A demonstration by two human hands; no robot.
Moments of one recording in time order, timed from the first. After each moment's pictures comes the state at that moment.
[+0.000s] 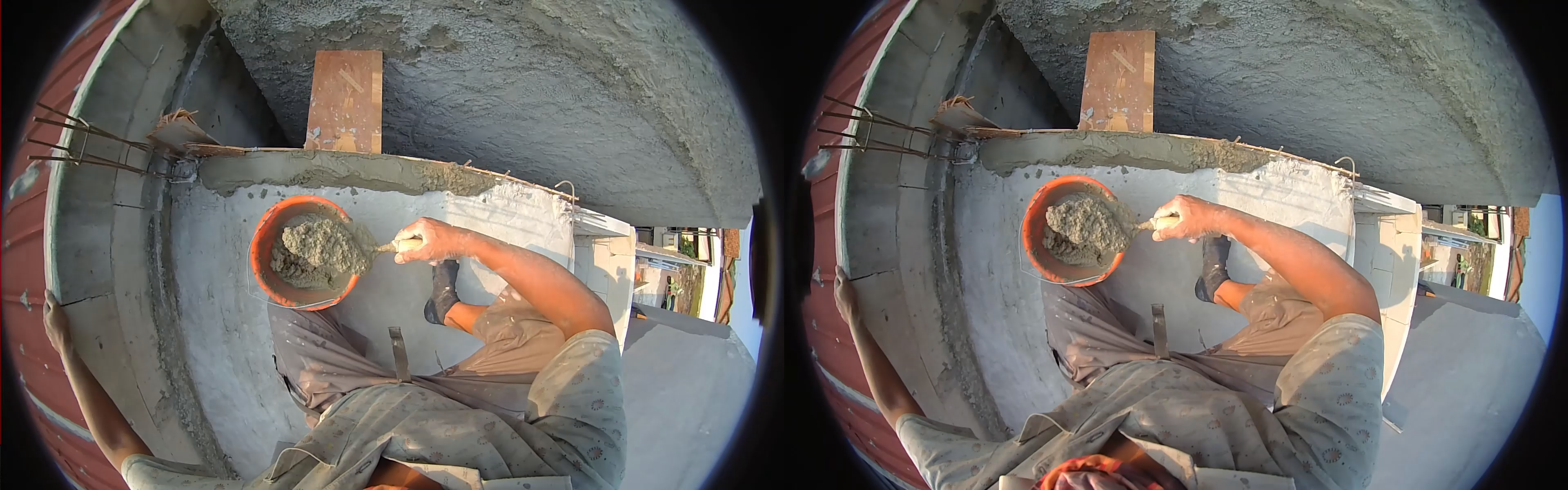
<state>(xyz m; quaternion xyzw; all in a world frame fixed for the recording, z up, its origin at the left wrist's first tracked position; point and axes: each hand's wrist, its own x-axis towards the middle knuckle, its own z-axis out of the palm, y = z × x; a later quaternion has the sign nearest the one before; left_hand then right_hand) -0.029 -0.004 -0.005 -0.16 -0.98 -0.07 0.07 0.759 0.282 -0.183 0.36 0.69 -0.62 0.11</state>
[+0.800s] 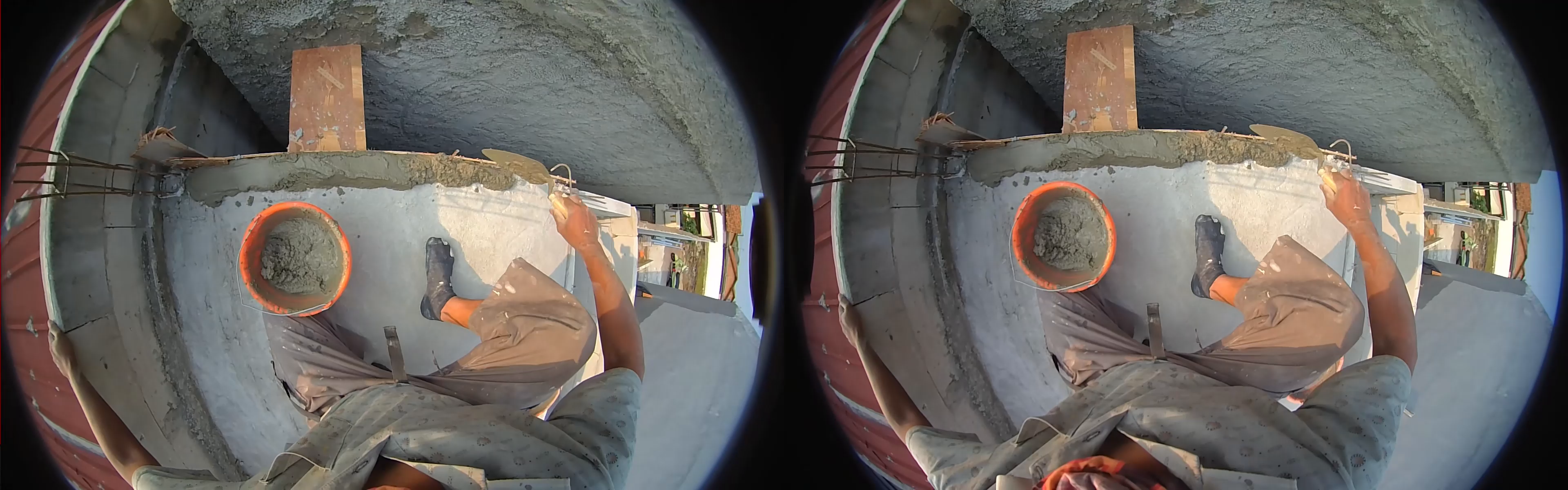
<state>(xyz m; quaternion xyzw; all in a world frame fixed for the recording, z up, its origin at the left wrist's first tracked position) -0.035 -0.009 -0.008 -0.16 -0.98 -0.08 0.08 1.037 0.299 -0.136 0.68 0.73 -0.02 0.10</state>
